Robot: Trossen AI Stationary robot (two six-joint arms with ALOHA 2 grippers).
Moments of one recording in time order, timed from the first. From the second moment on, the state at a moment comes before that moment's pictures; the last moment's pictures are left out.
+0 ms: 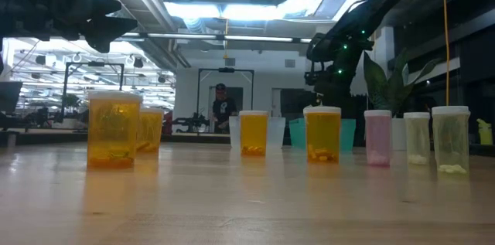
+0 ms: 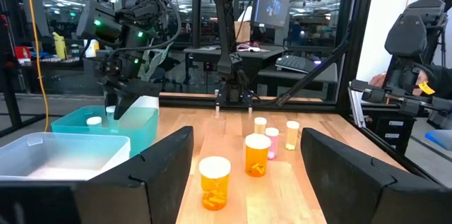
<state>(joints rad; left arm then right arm) -0.02 0.11 0.01 0.20 -0.07 -0.05 -0.78 1.74 1.14 -0.56 -0.03 -0.27</state>
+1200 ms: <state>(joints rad) -0.02 0.11 0.01 0.19 -0.07 -0.05 -0.59 1.71 1.46 -1.23 -0.03 -0.01</state>
